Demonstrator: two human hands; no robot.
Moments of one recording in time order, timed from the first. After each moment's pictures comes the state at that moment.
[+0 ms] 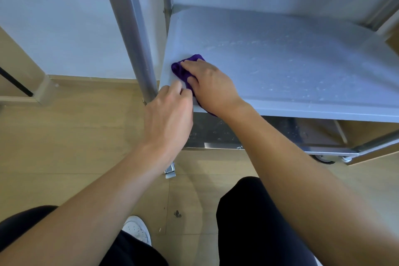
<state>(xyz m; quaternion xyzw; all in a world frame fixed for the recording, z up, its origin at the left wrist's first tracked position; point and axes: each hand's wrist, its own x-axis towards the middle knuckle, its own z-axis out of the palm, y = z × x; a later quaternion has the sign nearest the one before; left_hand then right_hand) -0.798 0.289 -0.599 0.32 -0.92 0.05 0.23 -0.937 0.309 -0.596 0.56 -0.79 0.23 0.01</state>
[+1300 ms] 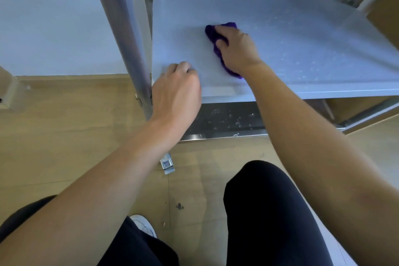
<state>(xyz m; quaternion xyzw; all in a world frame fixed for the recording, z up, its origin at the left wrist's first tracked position) -0.831 0.269 -0.606 0.24 -0.94 -0.02 0.23 -1.012 0.317 -0.581 0.40 -0.88 0.24 -0.02</state>
